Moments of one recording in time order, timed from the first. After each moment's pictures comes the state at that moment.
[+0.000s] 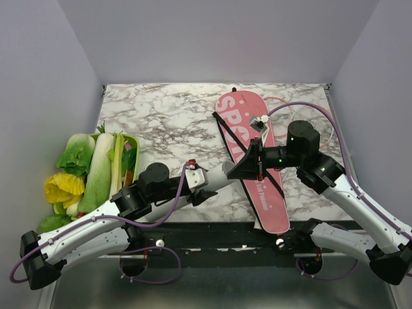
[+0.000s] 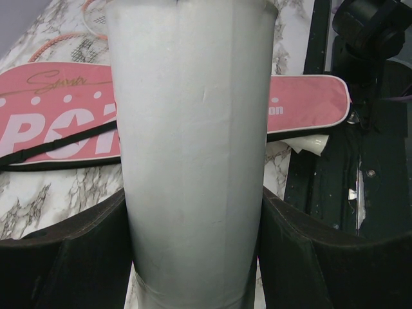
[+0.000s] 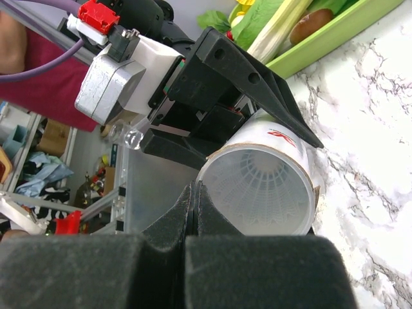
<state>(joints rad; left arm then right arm) -0.97 0.74 0.61 -0.05 0.30 0.19 0.67 0.98 1.01 -0.26 -0.87 0.51</state>
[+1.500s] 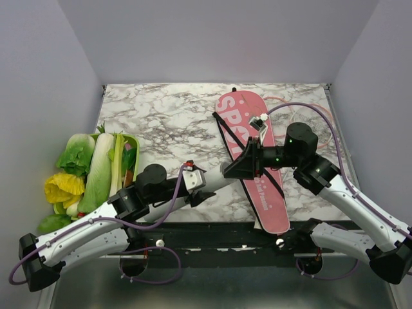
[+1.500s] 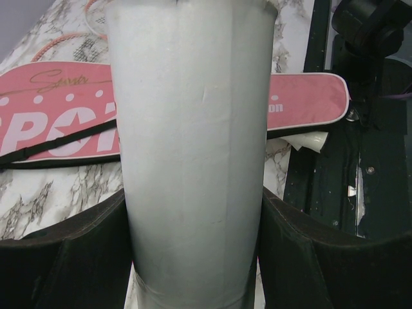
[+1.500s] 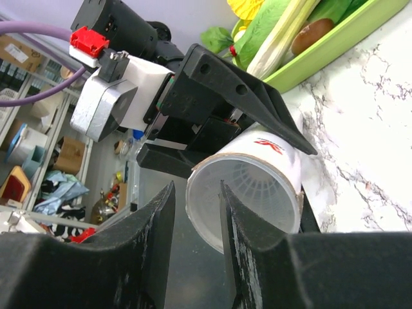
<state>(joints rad) -0.97 0.72 0.61 -0.07 0.30 0.19 0.68 0.99 0.96 -0.13 -0.85 0.62</state>
